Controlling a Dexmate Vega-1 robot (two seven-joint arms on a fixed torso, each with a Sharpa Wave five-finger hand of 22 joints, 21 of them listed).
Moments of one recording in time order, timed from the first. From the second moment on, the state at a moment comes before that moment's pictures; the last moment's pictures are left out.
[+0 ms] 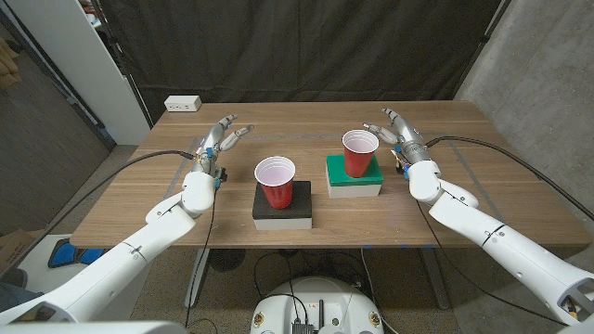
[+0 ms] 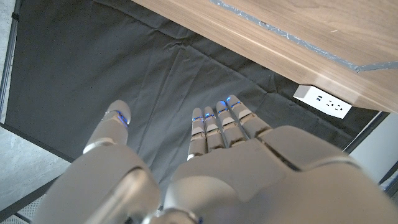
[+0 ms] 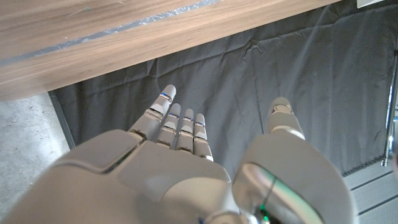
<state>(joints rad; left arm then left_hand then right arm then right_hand) 1.01 0.73 0.39 -1.70 0.06 0.03 0.53 0.31 -0.13 0.61 -0.17 0.20 0.28 0.04 0.20 0.18 0.23 -0.03 0.22 0.19 0.24 -0.04 0.20 0.17 0.22 -0.04 0.21 0.17 -0.87 -0.70 -0.52 -1.67 -0.17 -0.15 -0.45 0.46 -0.02 0.29 -0.17 0.19 0.14 0.12 0.21 0.19 0.17 0.06 0.20 0.19 0.11 0.05 0.22 0.39 0.37 0.02 0.21 0.17</state>
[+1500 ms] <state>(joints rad) 1.26 0.77 0.29 -1.85 0.10 -0.08 0.58 0.31 -0.14 0.60 -0.17 0.20 0.29 0.04 0.20 0.18 0.24 -0.03 0.22 0.19 0.24 -0.04 0.20 0.17 0.22 -0.04 0.20 0.17 -0.84 -0.69 -0.53 -1.61 -0.16 -0.11 -0.44 0.47 -0.01 0.29 -0.16 0.19 0.14 0.12 0.21 0.19 0.17 0.06 0.20 0.19 0.11 0.05 0.22 0.38 0.37 0.02 0.20 0.17</state>
